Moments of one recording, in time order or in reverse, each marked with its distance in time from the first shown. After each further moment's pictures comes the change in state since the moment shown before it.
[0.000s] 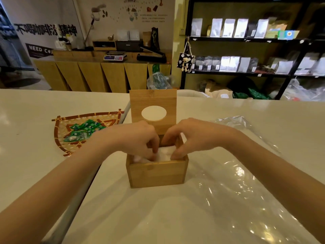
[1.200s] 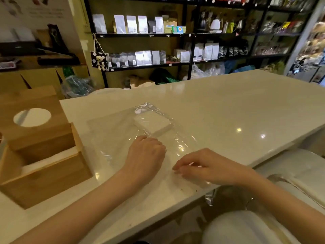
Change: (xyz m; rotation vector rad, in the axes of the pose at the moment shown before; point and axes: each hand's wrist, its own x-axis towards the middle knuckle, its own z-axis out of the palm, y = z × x) left_hand 0.086 0.198 0.087 0.162 0.787 0.401; right_hand -0.242 0.057 0.105 0.357 0.367 0.471
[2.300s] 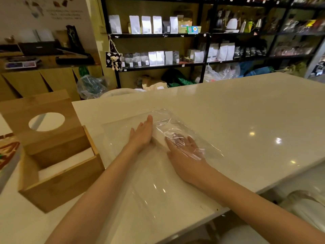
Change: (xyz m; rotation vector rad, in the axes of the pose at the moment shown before) left_hand 0.064 -0.092 0.055 -0.724 -0.324 -0.762; right_hand 0.109 0.009 0.047 -0.458 0.243 0.118
